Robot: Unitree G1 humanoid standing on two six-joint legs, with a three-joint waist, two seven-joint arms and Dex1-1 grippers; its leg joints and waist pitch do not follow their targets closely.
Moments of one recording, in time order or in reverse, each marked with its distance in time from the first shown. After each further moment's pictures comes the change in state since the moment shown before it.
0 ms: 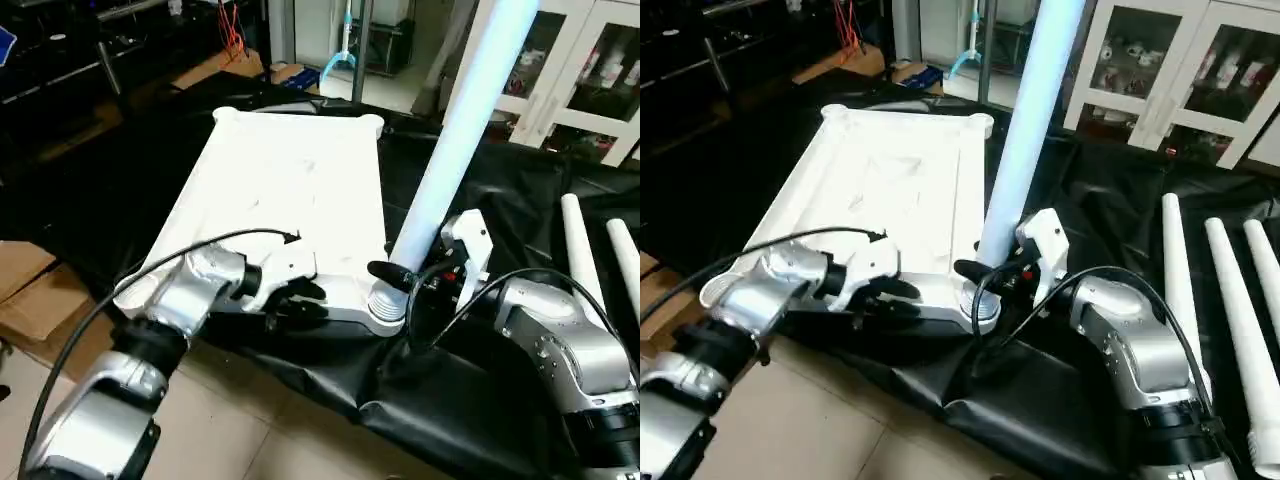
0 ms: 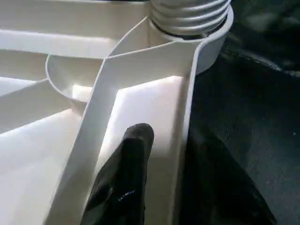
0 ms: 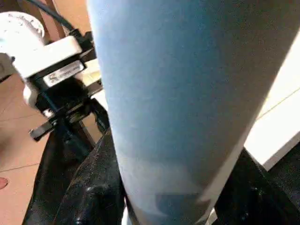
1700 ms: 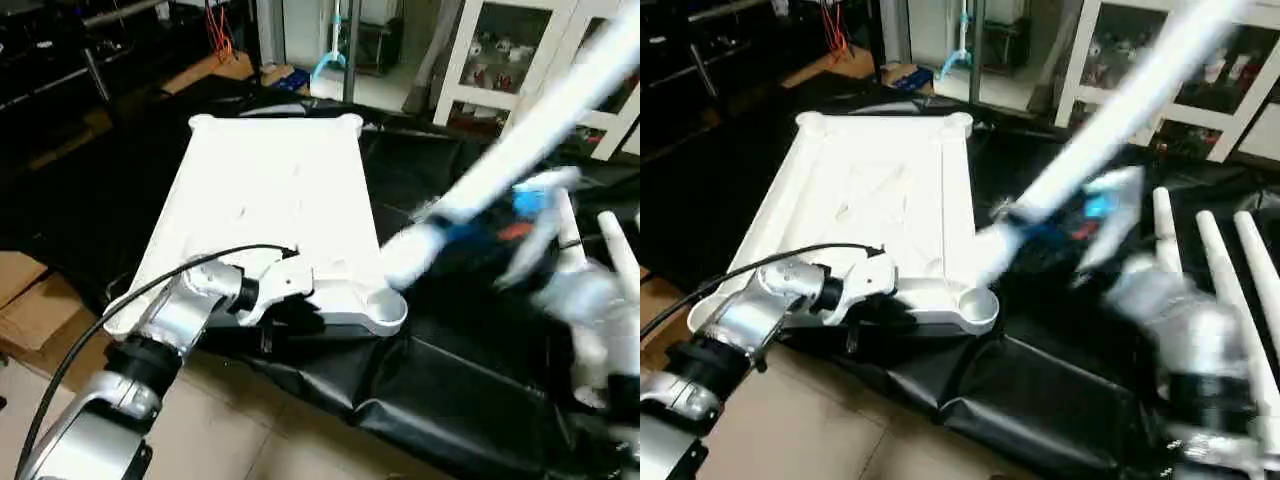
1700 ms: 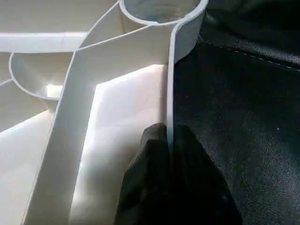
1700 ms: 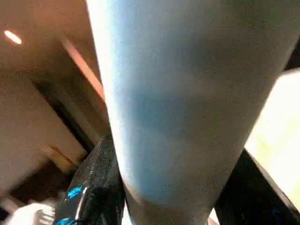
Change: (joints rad) left arm 0.100 0.011 0.013 -0.115 0.025 0.015 0.008; right arm -0.117 -0.018 -0.399 0.084 0.625 0.445 0.117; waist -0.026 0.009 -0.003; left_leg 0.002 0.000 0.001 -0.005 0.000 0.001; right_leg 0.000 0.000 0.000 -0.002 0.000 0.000
